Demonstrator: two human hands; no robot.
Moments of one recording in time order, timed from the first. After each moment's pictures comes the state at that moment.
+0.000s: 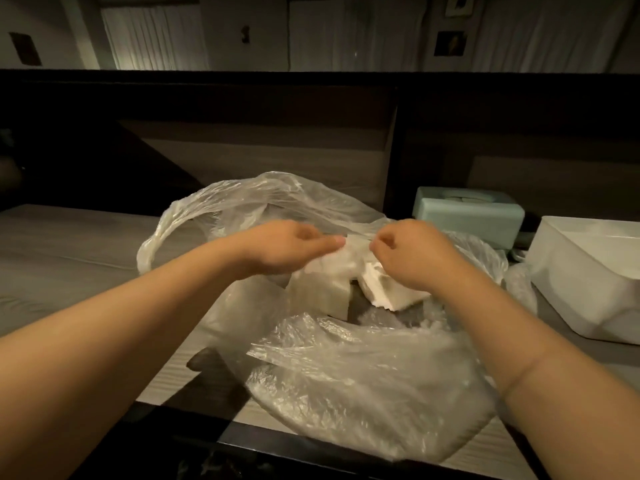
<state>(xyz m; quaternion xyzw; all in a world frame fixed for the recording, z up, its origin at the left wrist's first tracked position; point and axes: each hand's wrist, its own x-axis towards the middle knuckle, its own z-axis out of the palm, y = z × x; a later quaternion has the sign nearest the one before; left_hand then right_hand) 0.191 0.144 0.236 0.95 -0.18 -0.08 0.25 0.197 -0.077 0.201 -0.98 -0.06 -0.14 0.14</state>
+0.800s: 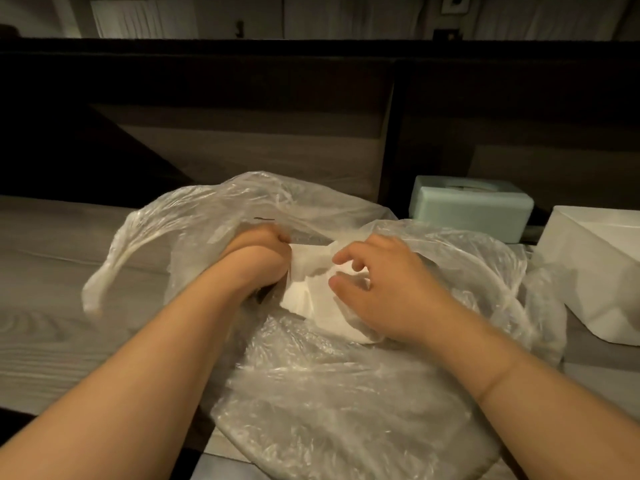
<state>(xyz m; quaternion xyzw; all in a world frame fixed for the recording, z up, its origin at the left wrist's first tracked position) 0.239 0.125 0.183 0.96 0.04 0.02 0.27 0.165 -0.056 0.166 -0.96 -0.14 -0.13 0.21</state>
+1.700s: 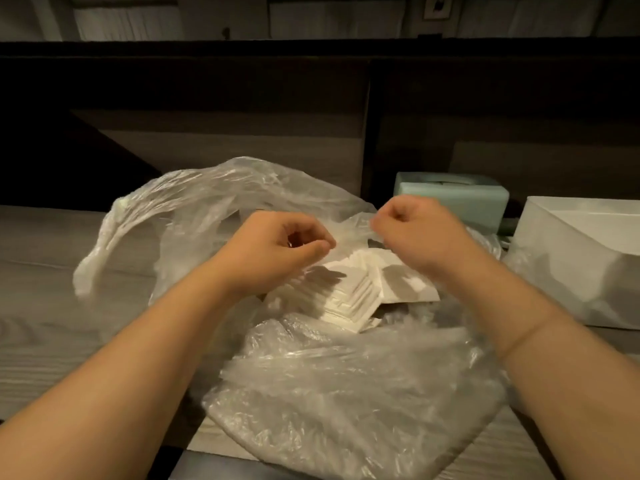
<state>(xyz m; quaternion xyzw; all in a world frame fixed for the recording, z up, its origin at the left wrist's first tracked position) 0.209 0.118 0.177 0.85 -0.30 0.09 0.42 0.178 -0.101 0.195 -0.89 -0.01 -0.17 0.42</state>
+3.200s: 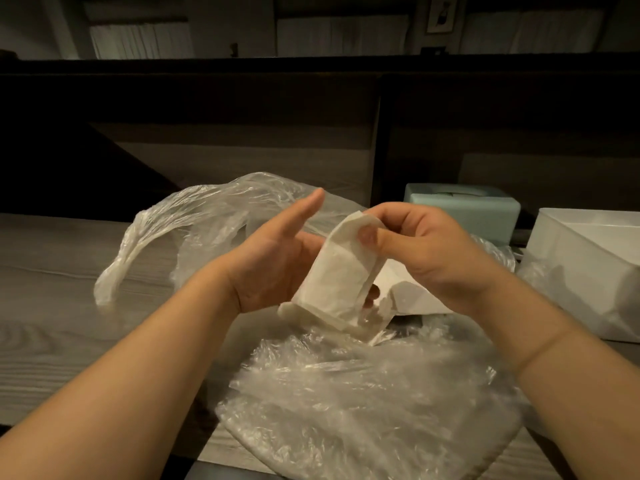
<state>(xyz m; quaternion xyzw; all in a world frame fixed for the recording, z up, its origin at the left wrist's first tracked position) 0.200 0.120 0.197 0.65 -0.26 -0.31 0.64 0.163 -0.090 0.199 -0.78 -0.22 -0.07 0.59</state>
